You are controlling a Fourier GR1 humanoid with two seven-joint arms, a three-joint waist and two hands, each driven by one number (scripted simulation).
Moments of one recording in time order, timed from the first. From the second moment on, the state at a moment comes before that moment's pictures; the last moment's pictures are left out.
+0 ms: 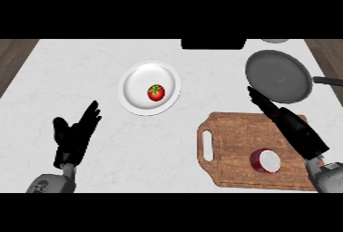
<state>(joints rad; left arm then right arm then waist) -0.09 0.26 -0.14 -1.34 0.19 0.13 0.14 -0.19 -0.57 0.33 -1.62 -0.16 0.08 0.15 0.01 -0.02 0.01</state>
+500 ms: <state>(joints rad) -0.18 0.34 -0.18 -1.46 0.12 0.07 0.12 -0.25 -0.72 0.24 -1.41 0.05 -0.01 0.20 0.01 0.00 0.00</state>
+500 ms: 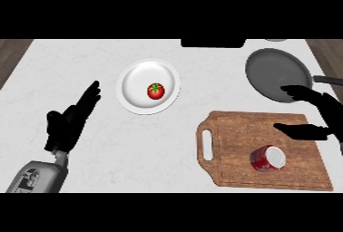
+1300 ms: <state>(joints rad) -0.16 0.34 -0.19 -1.58 0.09 0.03 0.19 -0.10 -0.80 0.31 -1.60 0.29 0.01 0.43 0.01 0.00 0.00</state>
